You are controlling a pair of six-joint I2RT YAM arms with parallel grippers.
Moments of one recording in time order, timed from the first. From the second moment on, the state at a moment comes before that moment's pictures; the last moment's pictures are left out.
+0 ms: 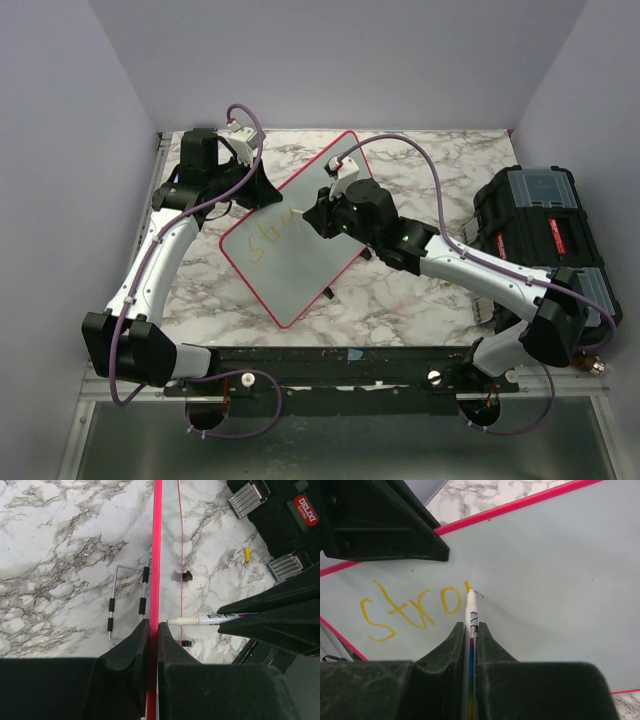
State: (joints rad) left arm -0.18 1.33 1.32 -0.57 0.69 -0.06; right arm 0.93 1.48 1.23 -0.05 0.14 0.31
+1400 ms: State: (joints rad) left arm -0.19 1.33 1.32 -0.57 0.69 -0.06; right arm 0.93 1.44 1.19 -0.06 0.25 0.37
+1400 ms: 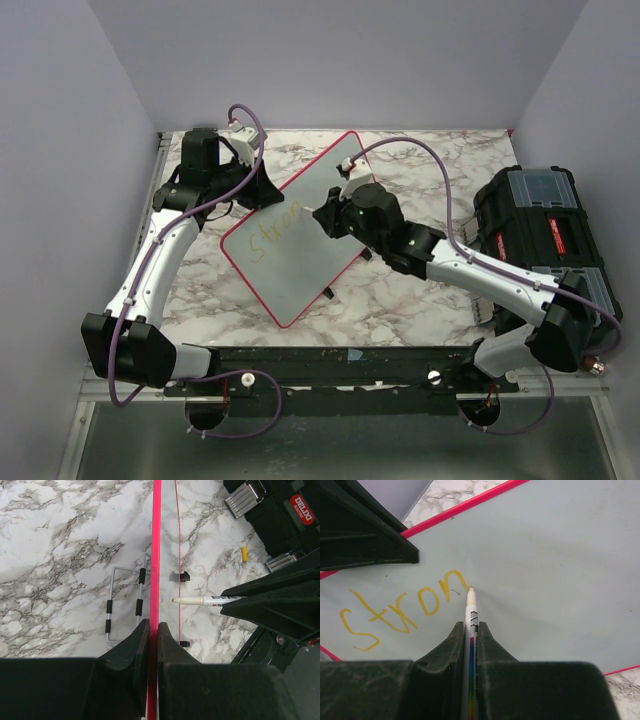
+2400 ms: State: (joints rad) left arm -0.19 1.33 1.32 -0.57 0.69 -0.06; right arm 0.93 1.46 1.21 0.01 0.35 0.37
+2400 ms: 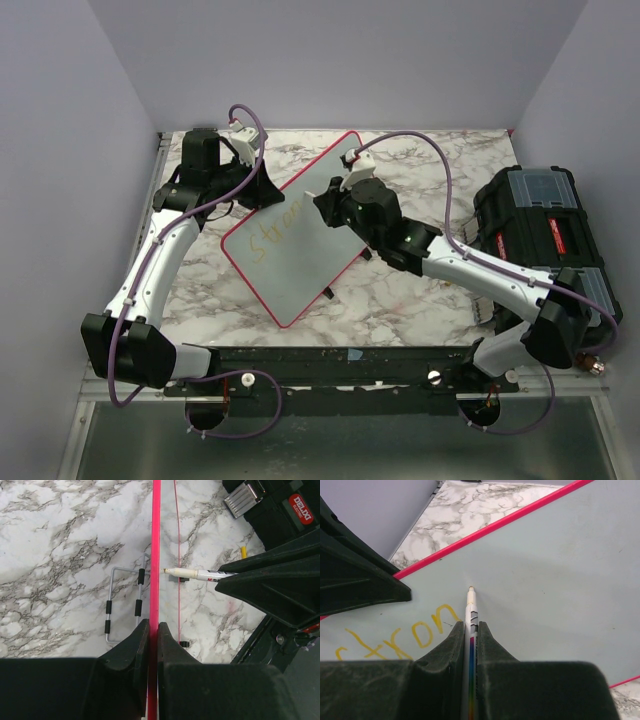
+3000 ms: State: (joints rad) left arm -0.19 1.33 1.32 -0.57 0.68 -0.06; right arm 0.93 1.47 1.21 0.04 0.27 0.36
